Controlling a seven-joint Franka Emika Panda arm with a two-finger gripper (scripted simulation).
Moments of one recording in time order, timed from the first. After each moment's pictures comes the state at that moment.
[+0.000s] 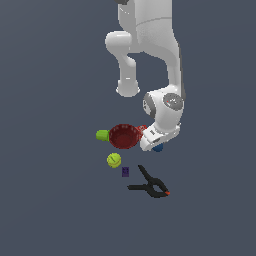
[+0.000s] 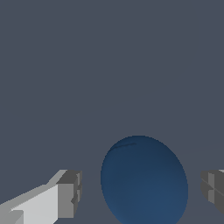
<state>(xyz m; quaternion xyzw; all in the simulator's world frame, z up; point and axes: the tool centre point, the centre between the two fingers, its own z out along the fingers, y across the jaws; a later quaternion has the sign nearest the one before) -0.038 0.151 0.040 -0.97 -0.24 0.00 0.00</state>
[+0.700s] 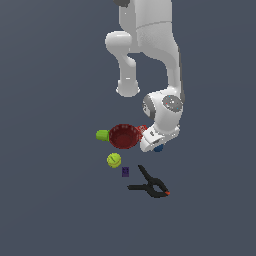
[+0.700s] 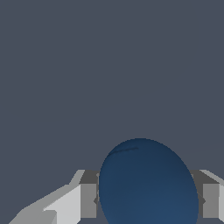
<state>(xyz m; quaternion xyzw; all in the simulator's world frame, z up) -0.037 0.151 0.032 -0.97 -0.24 0.00 0.00</state>
